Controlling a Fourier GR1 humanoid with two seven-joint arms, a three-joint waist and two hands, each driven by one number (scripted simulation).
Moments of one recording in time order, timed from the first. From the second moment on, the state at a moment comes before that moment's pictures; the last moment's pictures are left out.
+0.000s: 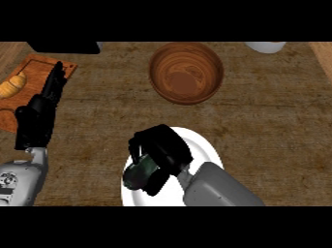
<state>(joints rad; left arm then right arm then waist) -0.25 0.27 -0.03 -1.56 -0.11 0.17 0.18 -0.54 -0.02 0.74 -1.28 0.48 -0.10 0.16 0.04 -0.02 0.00</state>
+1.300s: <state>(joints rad) -0.24 0.24 -0.02 -1.57 -0.14 0.17 0.17 -0.98 -0.02 0.62 -1.04 0.51 -0.69 0.60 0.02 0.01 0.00</state>
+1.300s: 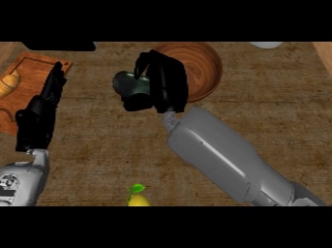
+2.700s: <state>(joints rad) -0.28 0.22 -0.03 -1.59 -0.14 0.14 0.17 -1.10 -0.11 0.14 -0.33 0.26 -0.61 -0.14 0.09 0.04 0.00</state>
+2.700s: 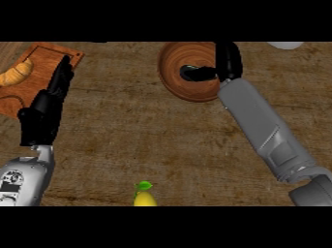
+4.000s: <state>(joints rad) -0.23 0.24 0.04 -1.60 -0.15 0.12 0.19 -0.84 -0.26 -0.11 -0.44 0.00 -0.09 -0.58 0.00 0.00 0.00</state>
